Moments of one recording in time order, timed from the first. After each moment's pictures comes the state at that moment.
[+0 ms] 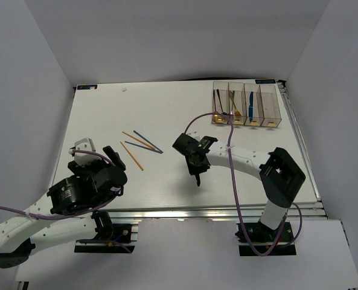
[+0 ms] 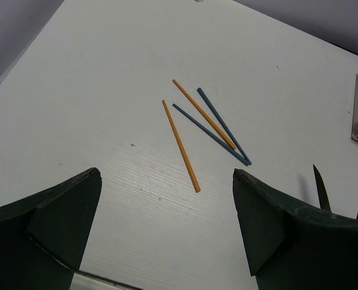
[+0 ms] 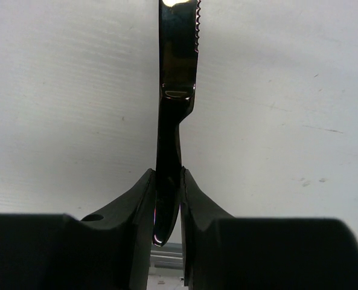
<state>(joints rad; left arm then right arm) -1.12 0.68 0.97 -1.21 -1.21 -1.11 0.97 1.73 1.23 -0.80 0.27 0.62</state>
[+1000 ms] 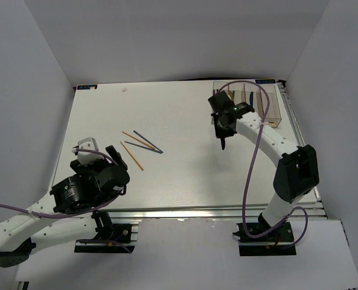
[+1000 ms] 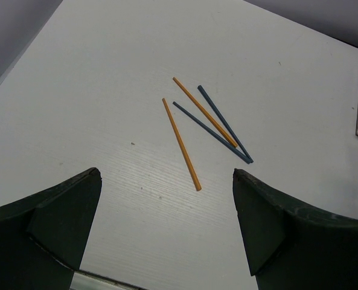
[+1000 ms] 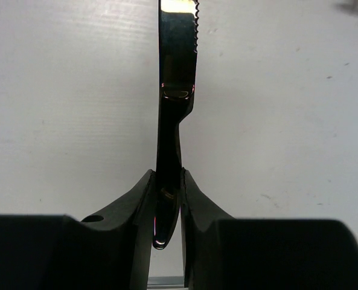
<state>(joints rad) -1.12 0.70 0.97 -1.20 -1.21 -1.11 0.57 1.69 1.45 -0.88 0.28 0.31</state>
